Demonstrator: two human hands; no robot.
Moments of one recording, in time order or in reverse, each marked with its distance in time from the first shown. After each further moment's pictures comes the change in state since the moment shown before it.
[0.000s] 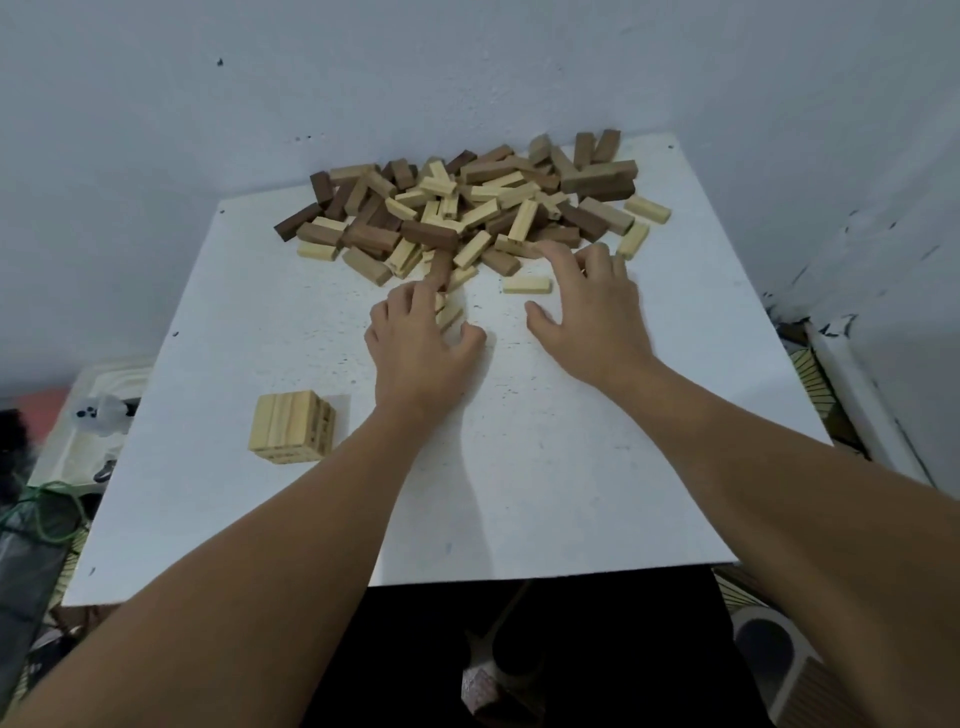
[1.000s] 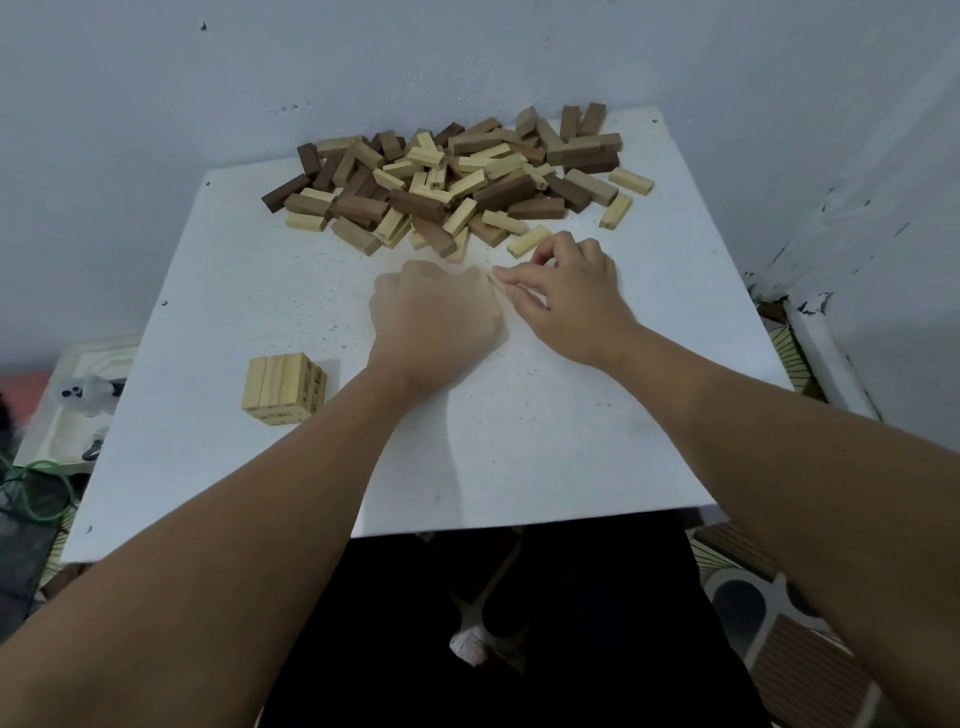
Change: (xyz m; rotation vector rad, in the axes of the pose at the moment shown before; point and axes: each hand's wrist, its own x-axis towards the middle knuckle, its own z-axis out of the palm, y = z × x) left_hand -0.016 0.002 -0.007 0.063 -0.141 0.145; right_hand -0.019 -0.005 -0.011 0.058 -0.139 -0.108
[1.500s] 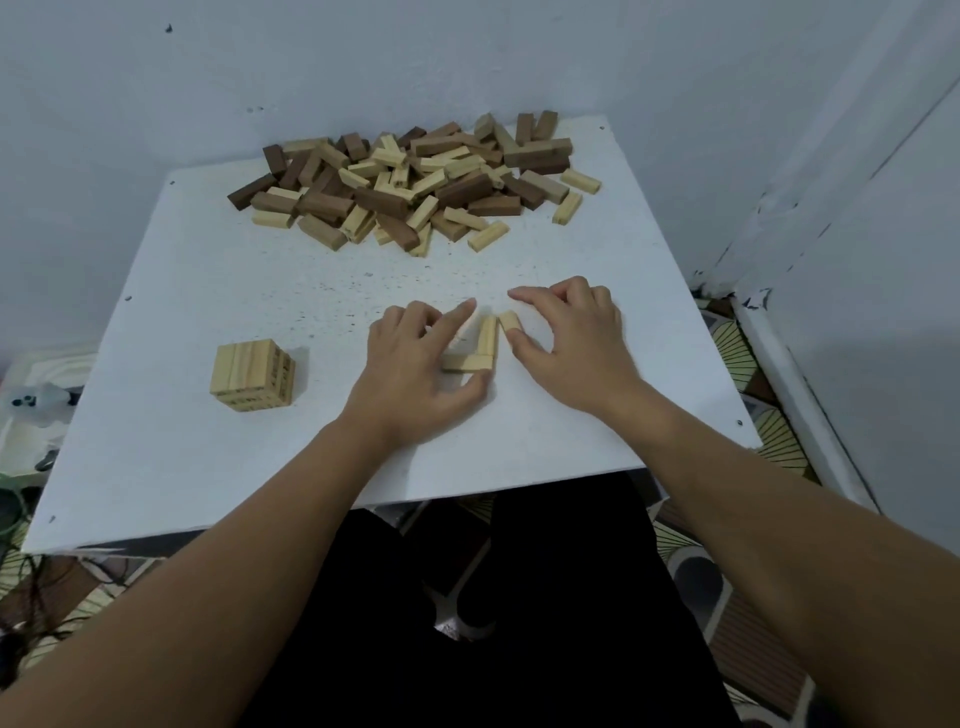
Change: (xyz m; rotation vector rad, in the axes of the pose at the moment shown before) left_hand -0.064 0.007 0.004 0.019 0.024 0.377; right_hand -0.082 0.003 -0.018 0.035 0.036 0.169
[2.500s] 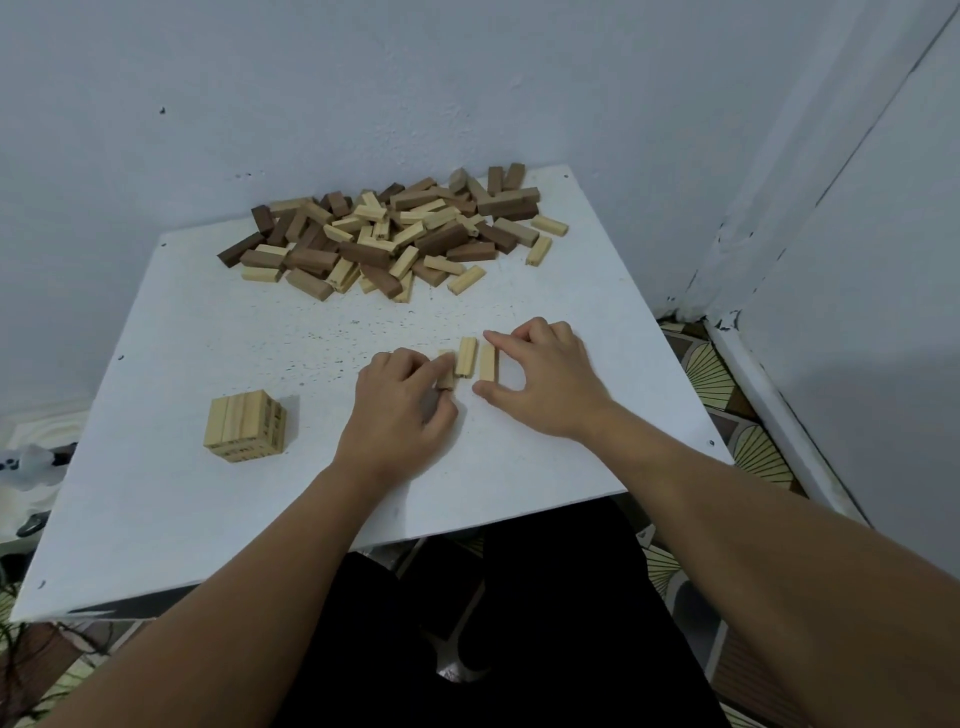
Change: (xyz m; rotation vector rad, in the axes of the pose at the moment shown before) left_hand 0.002 -0.003 0.007 -0.012 0.054 -0.012; right_hand 0.007 0.002 -0.001 -0.032 -0.146 -0.004
